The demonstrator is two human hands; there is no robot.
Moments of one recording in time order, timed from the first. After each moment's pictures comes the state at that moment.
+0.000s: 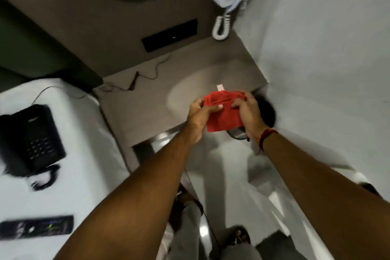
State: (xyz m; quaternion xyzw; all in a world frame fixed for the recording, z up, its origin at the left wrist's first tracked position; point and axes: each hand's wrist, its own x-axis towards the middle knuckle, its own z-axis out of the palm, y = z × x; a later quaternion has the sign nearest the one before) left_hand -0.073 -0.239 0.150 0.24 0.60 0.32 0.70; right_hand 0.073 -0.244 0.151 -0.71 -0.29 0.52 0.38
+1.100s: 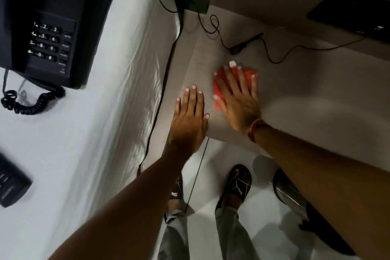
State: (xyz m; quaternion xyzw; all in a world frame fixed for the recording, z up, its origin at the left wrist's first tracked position) left_hand -0.305 -0.264 -0.168 0.51 0.85 0.03 0.17; right_hand -0.204 -0.102 -0.174 -0.30 -0.94 0.10 -0.12
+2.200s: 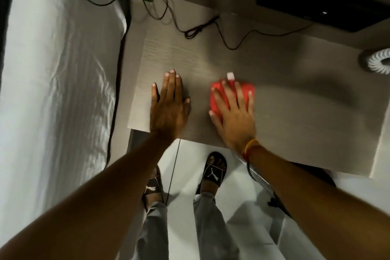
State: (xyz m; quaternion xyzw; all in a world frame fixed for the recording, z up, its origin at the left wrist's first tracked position) left_hand -0.280 -0.189 -0.166 0.50 0.85 0.02 0.15; right_hand -0.094 -0.091 -0.161 -0.39 -0.91 0.10 -0.11
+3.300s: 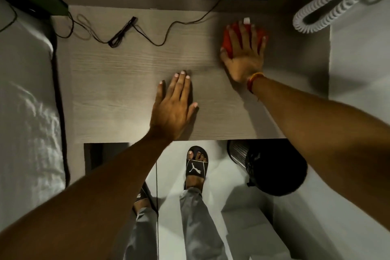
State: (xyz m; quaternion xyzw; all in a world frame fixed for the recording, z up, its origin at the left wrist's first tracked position) left_hand -0.153 -0.112 -0.145 0.67 0.73 -0.04 0.14; right_hand 0.014 0.095 -0.166 -0.55 -0.82 0.13 -0.09
